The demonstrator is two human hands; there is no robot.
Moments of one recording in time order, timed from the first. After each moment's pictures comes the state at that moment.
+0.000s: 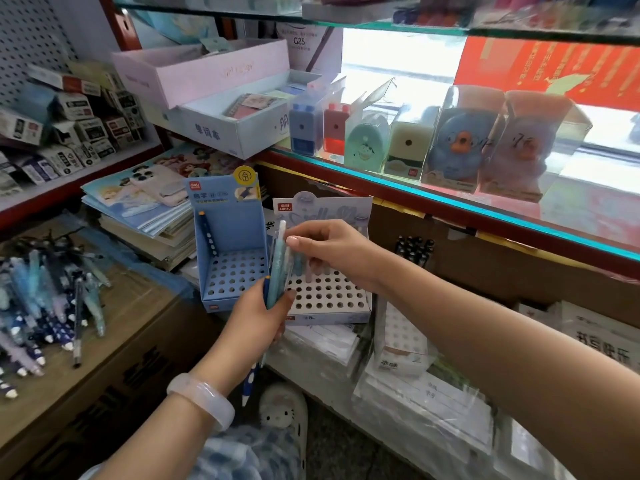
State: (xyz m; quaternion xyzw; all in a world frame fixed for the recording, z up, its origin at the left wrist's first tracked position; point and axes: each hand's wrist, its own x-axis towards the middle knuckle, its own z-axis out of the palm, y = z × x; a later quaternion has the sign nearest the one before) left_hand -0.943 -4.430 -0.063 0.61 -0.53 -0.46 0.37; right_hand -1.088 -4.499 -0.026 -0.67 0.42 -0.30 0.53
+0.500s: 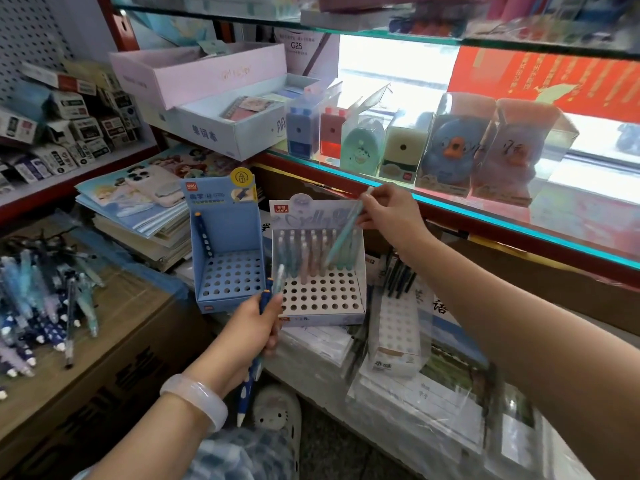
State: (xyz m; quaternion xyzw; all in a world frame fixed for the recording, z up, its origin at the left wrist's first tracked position) left_hand -0.941 -4.427 -0.071 0.62 -0.42 -0.56 0.35; right_hand -1.144 -4.532 -0.018 -0.54 0.59 -0.46 0.38
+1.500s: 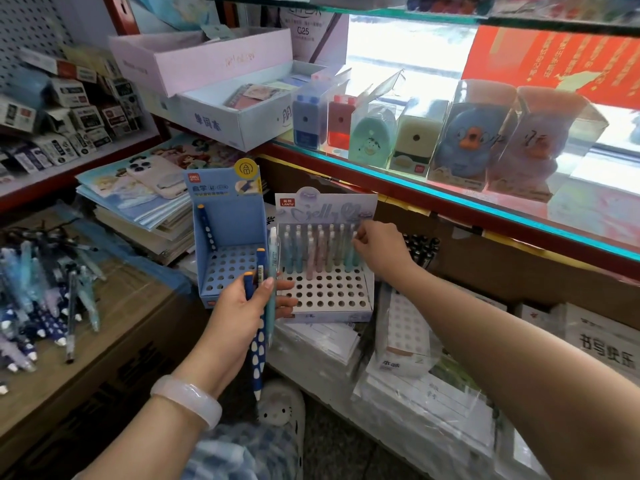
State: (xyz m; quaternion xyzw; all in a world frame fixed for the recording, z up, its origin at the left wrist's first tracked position) left_hand -0.931 -4.434 -0.073 0.52 -0.41 -0.55 0.51; right_hand -1.131 -4.541 -0.078 -0.70 0.66 -0.21 0.16
